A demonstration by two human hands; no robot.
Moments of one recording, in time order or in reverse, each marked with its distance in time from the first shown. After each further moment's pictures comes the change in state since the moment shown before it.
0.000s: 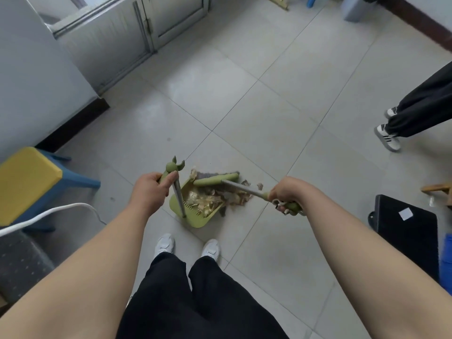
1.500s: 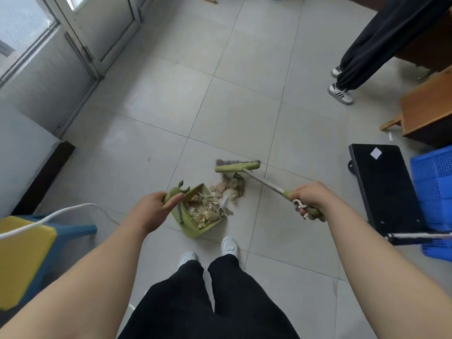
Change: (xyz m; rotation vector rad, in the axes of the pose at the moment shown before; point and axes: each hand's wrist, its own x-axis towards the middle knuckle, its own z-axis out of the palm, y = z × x) left_hand 0.035 -0.007 -0.065 0.572 -0.360 0.339; right_hand -0.036 0.050 0.072 0.706 0.272 0.133
